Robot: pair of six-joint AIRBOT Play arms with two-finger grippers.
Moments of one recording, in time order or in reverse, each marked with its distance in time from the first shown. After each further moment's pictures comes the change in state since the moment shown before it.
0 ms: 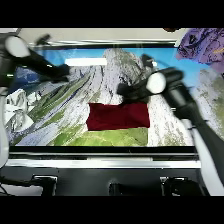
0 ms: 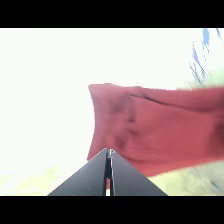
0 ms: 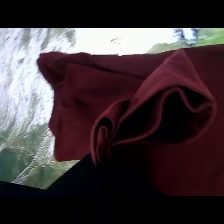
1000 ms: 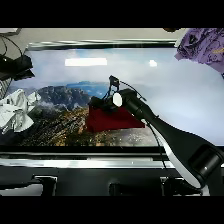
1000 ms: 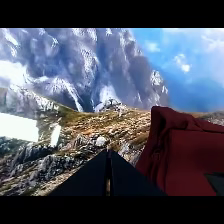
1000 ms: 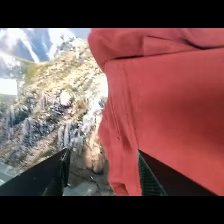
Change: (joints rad) left arm 0.200 0.106 -0.004 0.045 -0.056 0.032; right arm 0.127 -0.252 0.000 0.193 -0.301 -0.004
